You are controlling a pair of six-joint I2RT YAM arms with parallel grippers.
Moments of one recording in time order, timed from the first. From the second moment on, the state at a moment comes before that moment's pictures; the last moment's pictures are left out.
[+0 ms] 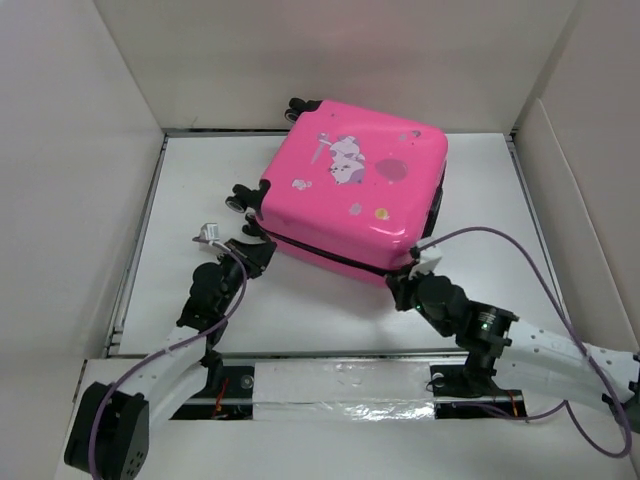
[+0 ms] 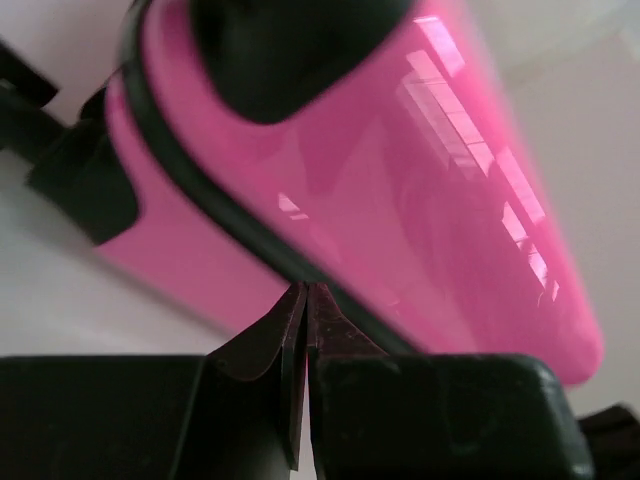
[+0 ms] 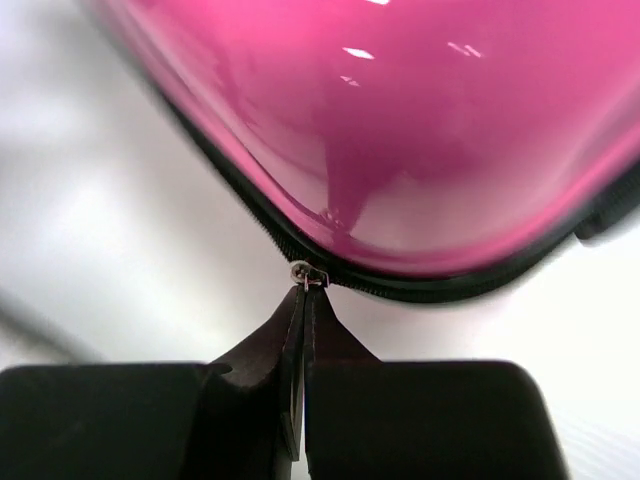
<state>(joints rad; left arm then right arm) -0.33 0.76 0.13 0.58 0.05 -0.95 1.11 0.77 0.47 -0.12 0.48 0.46</state>
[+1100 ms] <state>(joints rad) -0.20 1.06 0.46 0.42 -0.03 -1.06 1.14 0.72 0.35 -0.04 0.59 0.50</state>
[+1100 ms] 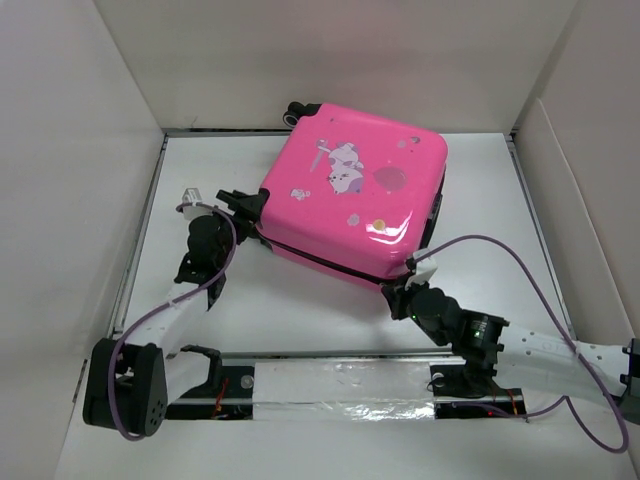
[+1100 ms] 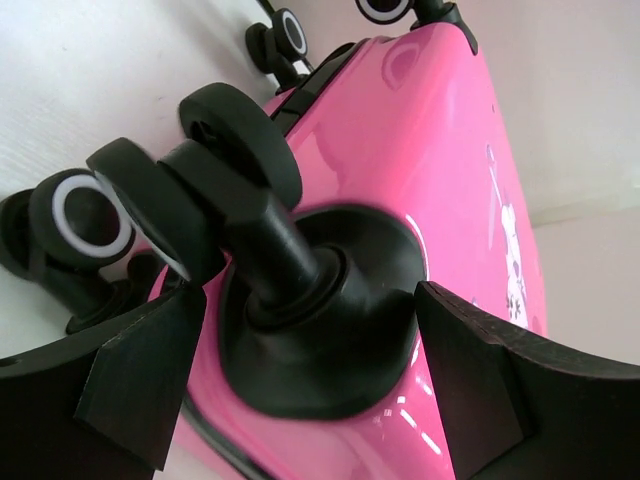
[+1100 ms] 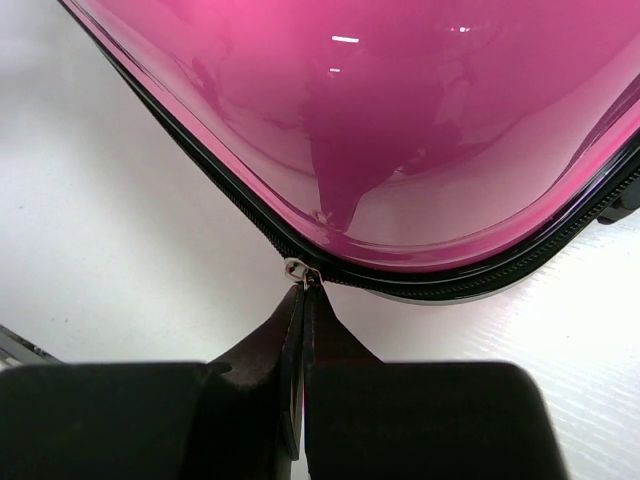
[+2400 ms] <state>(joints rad) -0.08 1.33 0.56 0.57 0.05 -1.14 1.14 0.69 0.34 -0.06 0.54 0.45</state>
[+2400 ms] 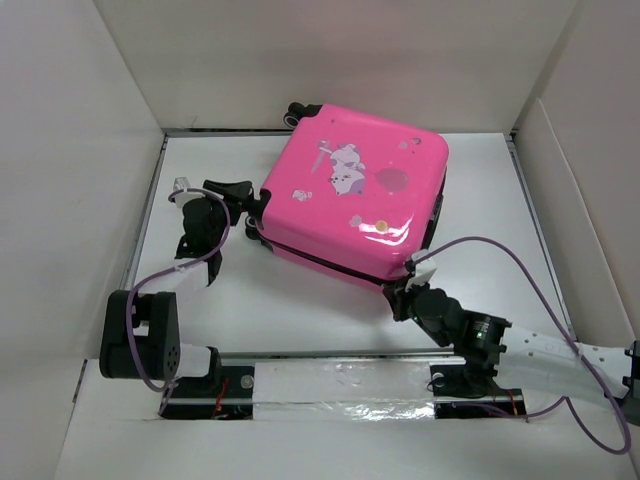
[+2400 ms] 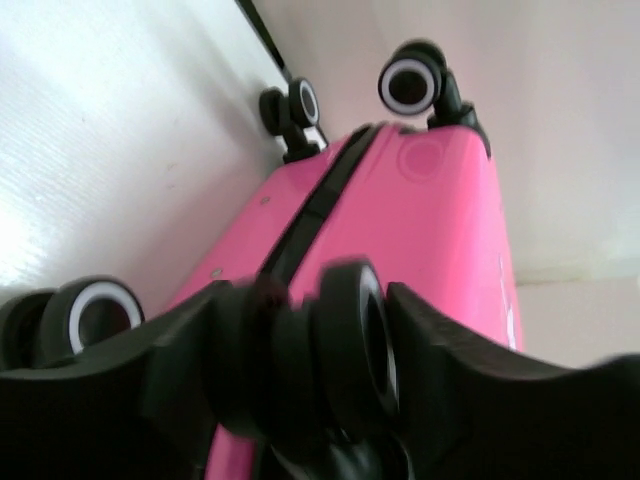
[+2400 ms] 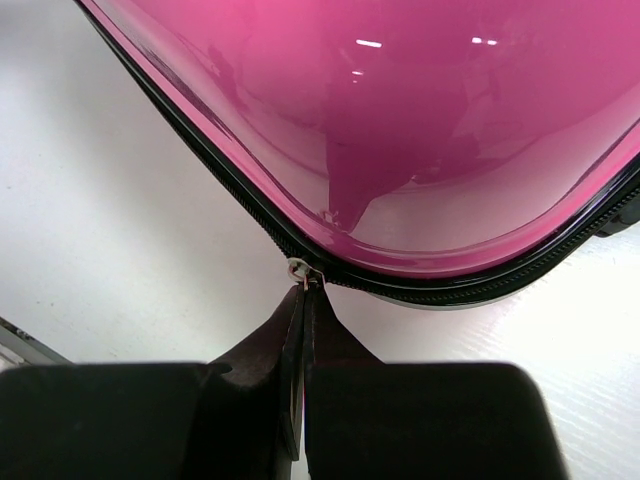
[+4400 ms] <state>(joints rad) -1.00 1.25 0.58 0.60 -0.17 -0.82 1.18 0.69 0.28 0.12 0.41 0.36</state>
